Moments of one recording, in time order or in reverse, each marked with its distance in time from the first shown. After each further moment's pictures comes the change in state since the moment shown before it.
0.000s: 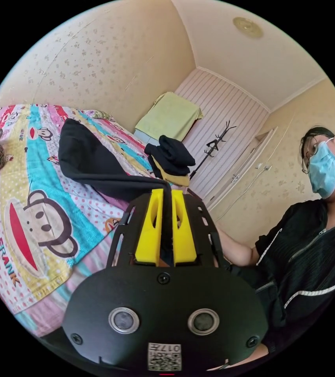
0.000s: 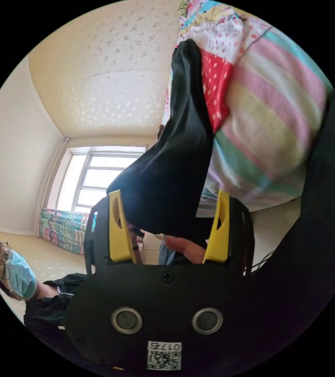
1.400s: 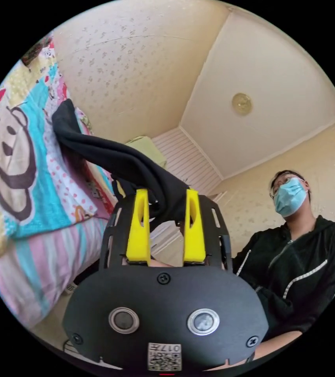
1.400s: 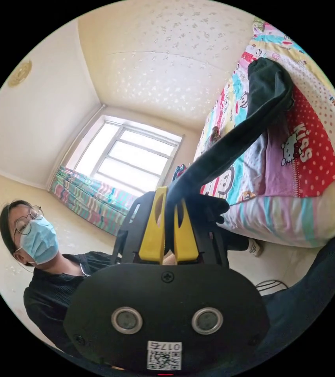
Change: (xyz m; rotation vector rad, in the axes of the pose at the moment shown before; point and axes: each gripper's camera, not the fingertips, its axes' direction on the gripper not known) left arm -0.104 0.069 -0.073 0.406 0.543 -0.237; right arm -0.143 0.082 0.026 -0.112 -0.095 -0.348
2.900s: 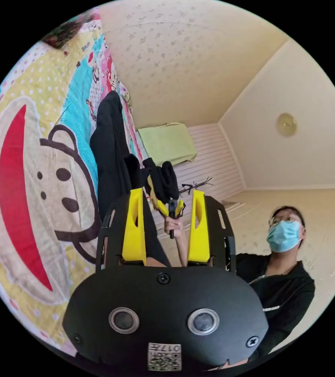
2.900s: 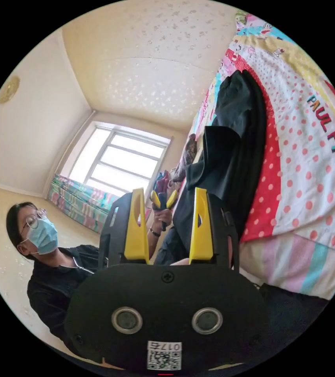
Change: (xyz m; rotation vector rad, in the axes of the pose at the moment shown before) left arm -0.025 -0.154 -0.014 -0.178 -0.258 -0.274; right arm 0.145 -0.059 0.035 -0.137 0.129 0.059
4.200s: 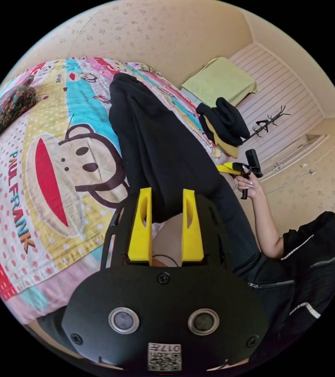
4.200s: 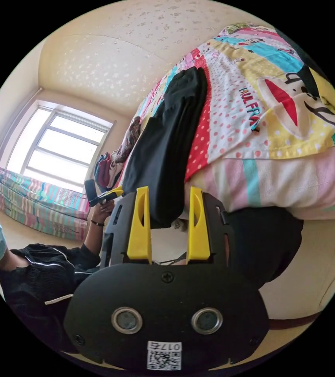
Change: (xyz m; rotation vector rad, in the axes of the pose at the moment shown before) left arm -0.003 0.132 0.179 -0.341 -0.695 0.212; right arm 0.015 0.081 -0.001 -0.005 0.366 0.063
